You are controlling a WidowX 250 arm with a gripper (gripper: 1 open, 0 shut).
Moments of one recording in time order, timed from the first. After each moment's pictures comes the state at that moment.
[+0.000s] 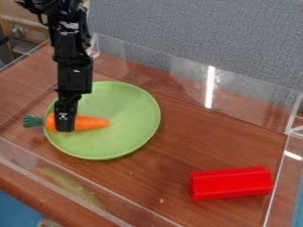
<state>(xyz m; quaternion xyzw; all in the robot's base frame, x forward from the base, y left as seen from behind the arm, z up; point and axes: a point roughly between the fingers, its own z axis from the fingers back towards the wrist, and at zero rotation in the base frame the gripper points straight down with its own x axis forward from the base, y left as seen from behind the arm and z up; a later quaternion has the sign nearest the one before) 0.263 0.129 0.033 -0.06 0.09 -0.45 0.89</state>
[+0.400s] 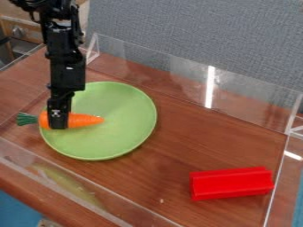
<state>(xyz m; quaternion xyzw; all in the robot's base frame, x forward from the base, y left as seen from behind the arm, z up) 0.263 0.138 0.037 -0.06 0.09 -0.45 0.89</state>
